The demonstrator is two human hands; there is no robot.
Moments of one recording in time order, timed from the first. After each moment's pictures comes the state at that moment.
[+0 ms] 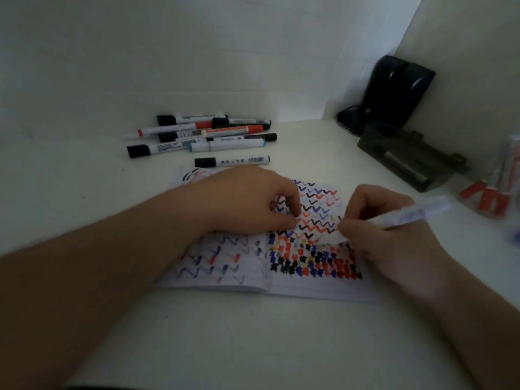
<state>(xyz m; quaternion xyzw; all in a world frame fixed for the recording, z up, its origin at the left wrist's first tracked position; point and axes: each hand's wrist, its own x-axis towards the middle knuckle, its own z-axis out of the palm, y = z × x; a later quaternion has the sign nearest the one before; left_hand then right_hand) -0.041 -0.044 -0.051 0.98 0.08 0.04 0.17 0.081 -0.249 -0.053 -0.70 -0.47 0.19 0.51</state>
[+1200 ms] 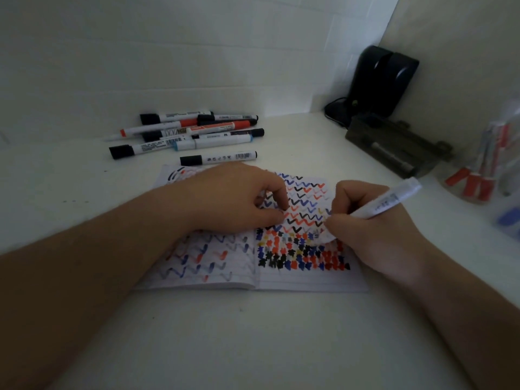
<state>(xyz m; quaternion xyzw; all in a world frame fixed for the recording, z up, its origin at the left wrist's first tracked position) -0.044 -0.049 -0.047 0.98 0.10 0.02 0.19 0.080 -0.247 -0.054 -0.72 -0.45 0.20 0.49</state>
